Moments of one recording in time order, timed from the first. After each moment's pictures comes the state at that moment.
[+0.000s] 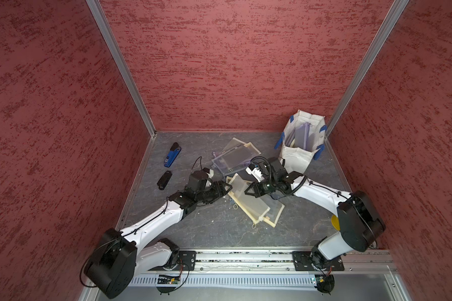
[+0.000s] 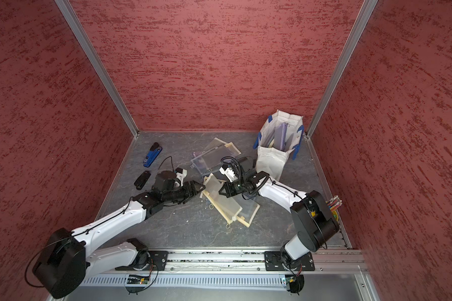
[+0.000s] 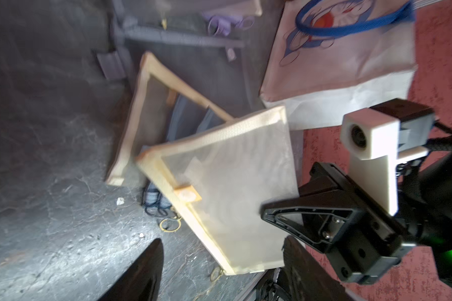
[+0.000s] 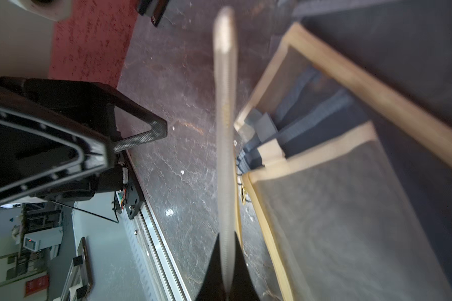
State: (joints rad) left arm -0.51 1.12 0.64 -0.15 0.36 -0.94; right arm 0.55 1.55 1.00 -0.35 -0.66 0.28
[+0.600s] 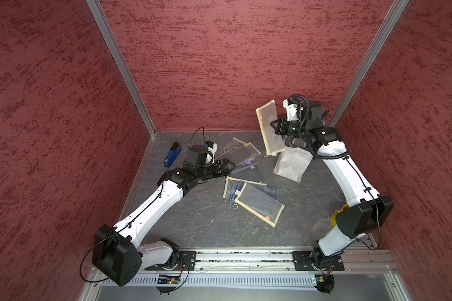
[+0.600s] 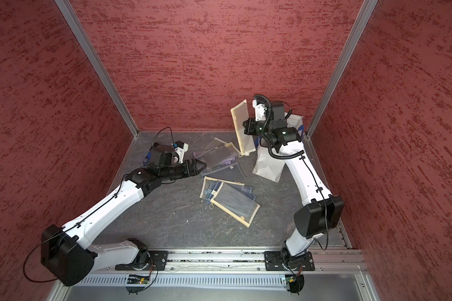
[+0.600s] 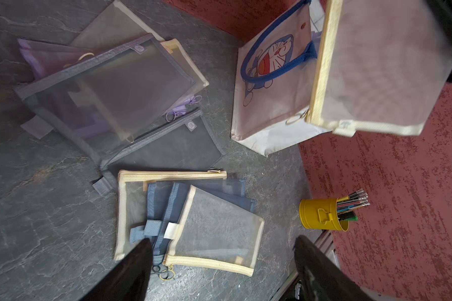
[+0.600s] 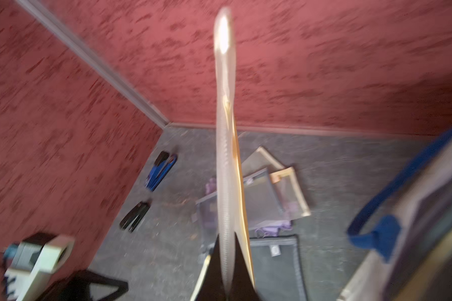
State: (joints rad) left arm -0.49 1.27 1.08 -0.40 0.34 -0.63; right arm 0.21 1.69 1.89 -0.65 -0.33 0.36
